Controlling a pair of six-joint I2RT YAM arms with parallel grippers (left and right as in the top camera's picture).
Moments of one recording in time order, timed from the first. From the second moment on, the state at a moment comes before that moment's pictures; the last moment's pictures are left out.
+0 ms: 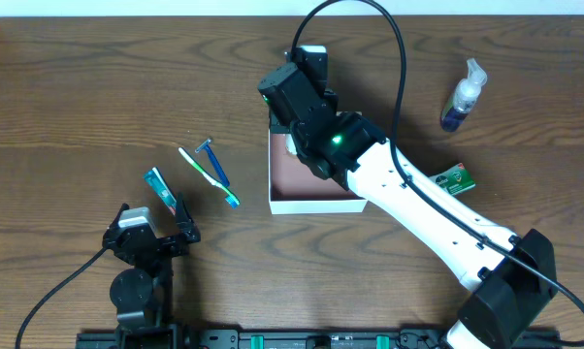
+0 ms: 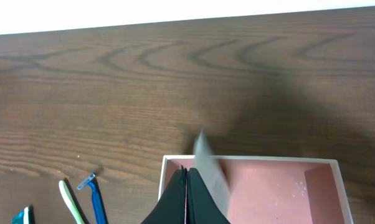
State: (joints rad) left arm 0.10 0.01 0.05 -0.17 -0.04 -0.12; right arm 0.77 1.79 1.62 -0.58 0.42 0.64
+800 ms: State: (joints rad) left arm 0.10 0.01 0.05 -0.17 -0.04 -0.12; right arm 0.77 1.82 1.62 -0.65 0.40 0.59
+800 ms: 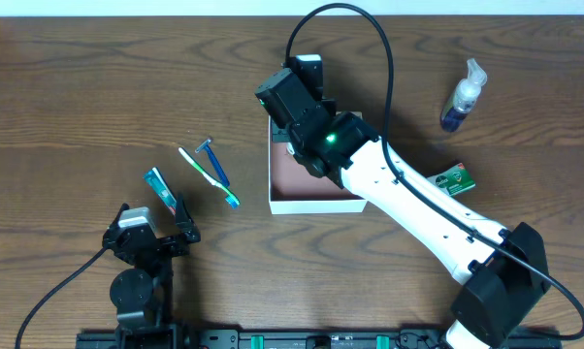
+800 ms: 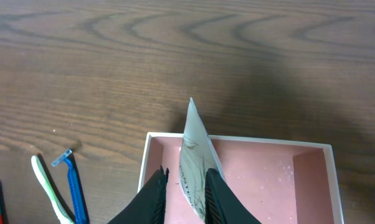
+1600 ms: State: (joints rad) left arm 0.10 0.01 0.05 -0.17 -0.04 -0.12; right arm 0.77 1.82 1.64 -0.56 0.29 0.32
